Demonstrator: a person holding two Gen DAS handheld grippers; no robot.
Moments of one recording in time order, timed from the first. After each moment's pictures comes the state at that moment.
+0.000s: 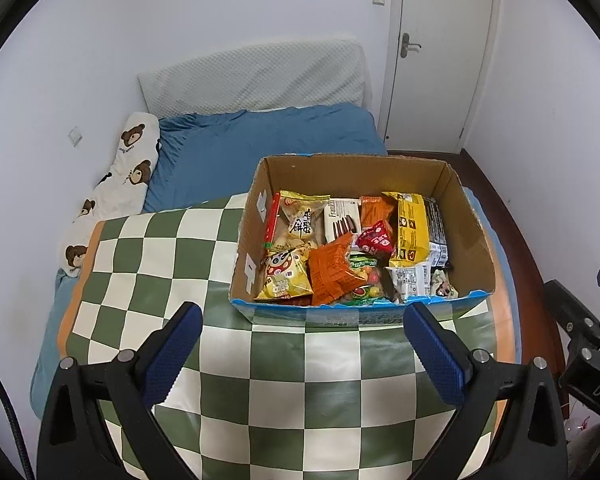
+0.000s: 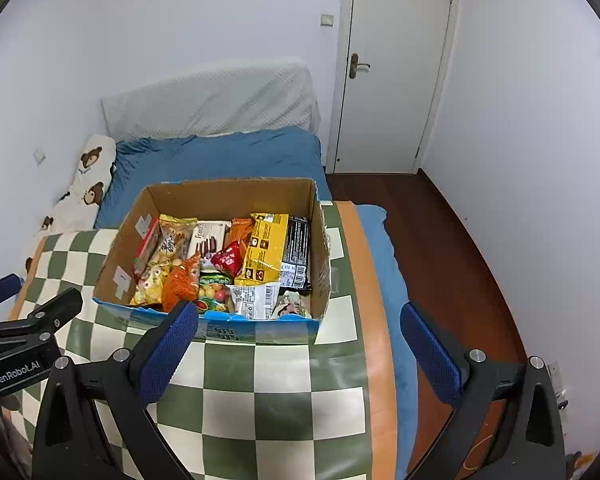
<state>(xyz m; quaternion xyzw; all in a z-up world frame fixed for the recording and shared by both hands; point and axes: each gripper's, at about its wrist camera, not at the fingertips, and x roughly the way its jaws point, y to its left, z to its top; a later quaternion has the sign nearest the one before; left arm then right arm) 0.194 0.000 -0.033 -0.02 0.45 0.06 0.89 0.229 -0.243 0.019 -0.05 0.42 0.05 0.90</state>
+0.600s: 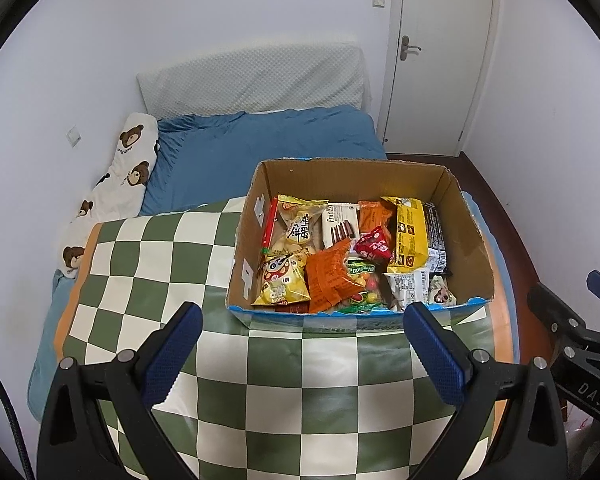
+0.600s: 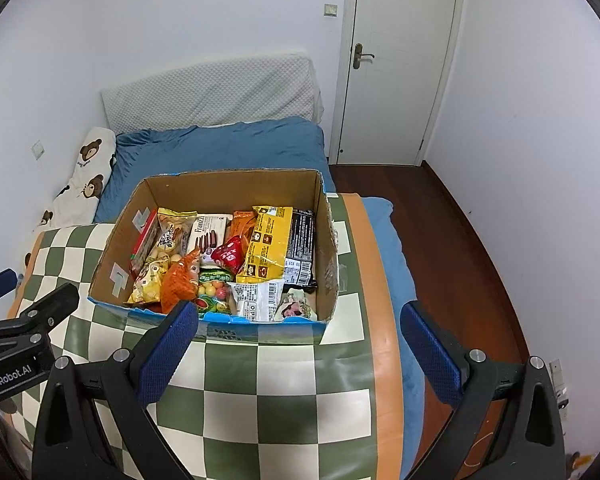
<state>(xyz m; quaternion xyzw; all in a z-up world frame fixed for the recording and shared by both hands) 0.200 0.002 -0.032 -0.03 0.45 0.06 0.89 0.243 -0.237 0.006 -0.05 0.43 0.05 0.90</state>
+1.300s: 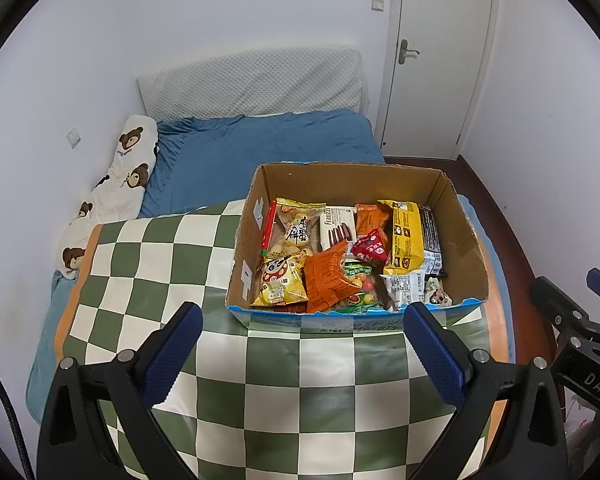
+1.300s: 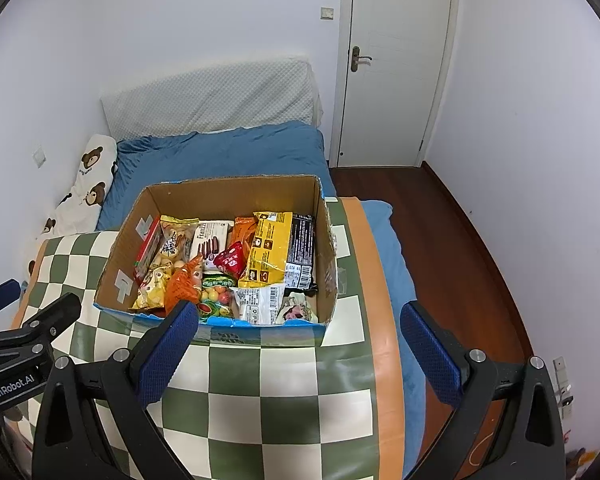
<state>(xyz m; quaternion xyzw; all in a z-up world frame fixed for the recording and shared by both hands) 0.195 0.000 -0.027 -0.03 0.44 0.06 0.90 0.240 -0.239 0.015 -0.04 0.43 0.05 0.90</state>
